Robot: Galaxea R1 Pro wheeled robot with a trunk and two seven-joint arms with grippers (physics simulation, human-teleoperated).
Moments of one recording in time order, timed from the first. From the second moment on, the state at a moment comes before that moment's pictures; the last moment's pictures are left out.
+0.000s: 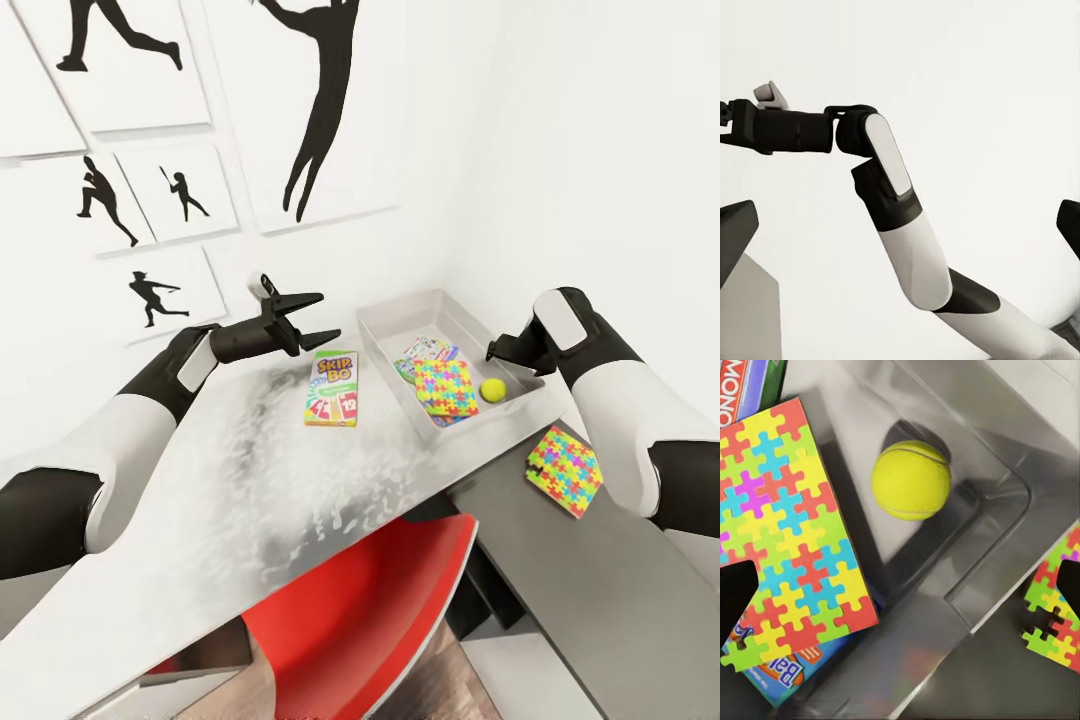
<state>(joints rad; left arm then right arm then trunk) -1.37 0.08 -0.19 -0.48 0.62 1.04 -1.40 -1.47 -0.13 0.06 -0.50 -0.73 1.00 -0.63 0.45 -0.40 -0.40</state>
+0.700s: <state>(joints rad) -1.37 0.08 -0.19 -0.48 0.61 1.04 -1.40 -1.47 -0.13 0.06 -0.50 -0.74 0.99 -0.63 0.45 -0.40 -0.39</state>
